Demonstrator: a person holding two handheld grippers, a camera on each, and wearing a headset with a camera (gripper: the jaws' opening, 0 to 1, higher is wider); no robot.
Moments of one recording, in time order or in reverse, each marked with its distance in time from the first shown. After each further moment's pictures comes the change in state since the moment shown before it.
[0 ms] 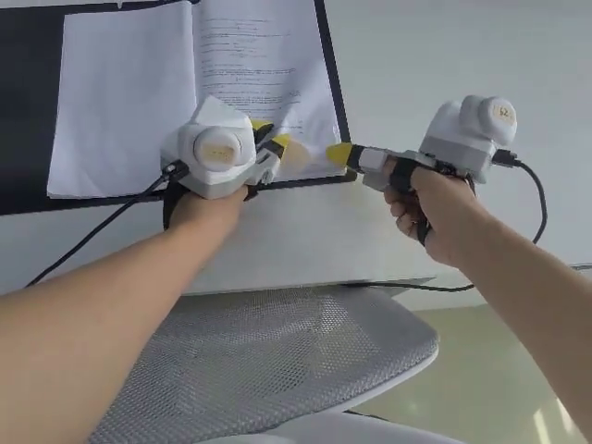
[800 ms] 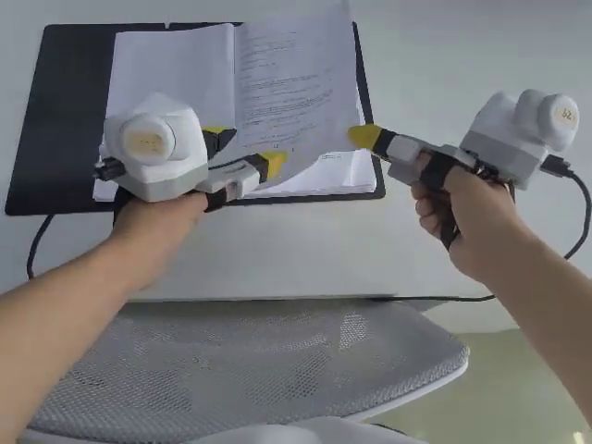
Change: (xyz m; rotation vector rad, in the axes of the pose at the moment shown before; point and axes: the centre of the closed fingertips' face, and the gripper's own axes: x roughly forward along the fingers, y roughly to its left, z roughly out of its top) left arm -0.098 0.057 0.021 -0.161 -0.001 -0.028; right arm -0.014 0.101 0.027 -0.141 -0.112 0.126
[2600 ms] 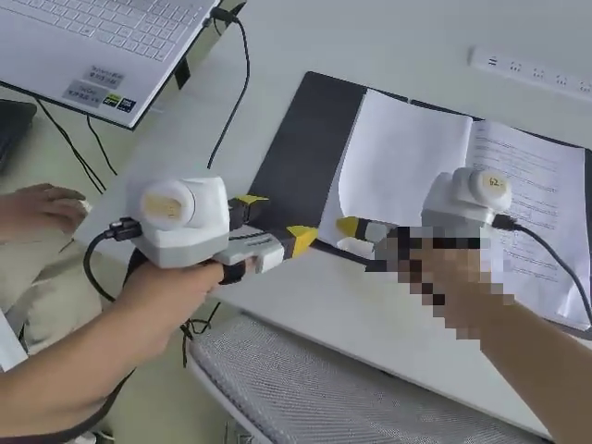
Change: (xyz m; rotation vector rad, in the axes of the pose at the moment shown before) left arm -0.179 0.134 -0.036 -0.177 -0.036 0.184; right arm 0.219 0.093 -0.184 -0.173 0.516 0.068
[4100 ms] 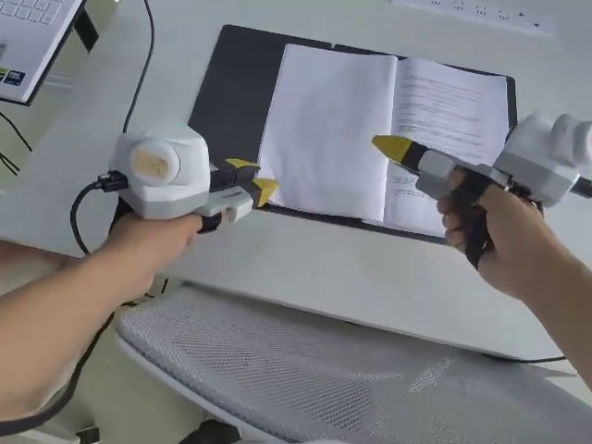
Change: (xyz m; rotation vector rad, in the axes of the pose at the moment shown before) left arm 0.076 -0.022 -0.021 0.189 0.071 -0.125; right arm -0.142 -0.025 0.060 0.079 -0.370 0.079
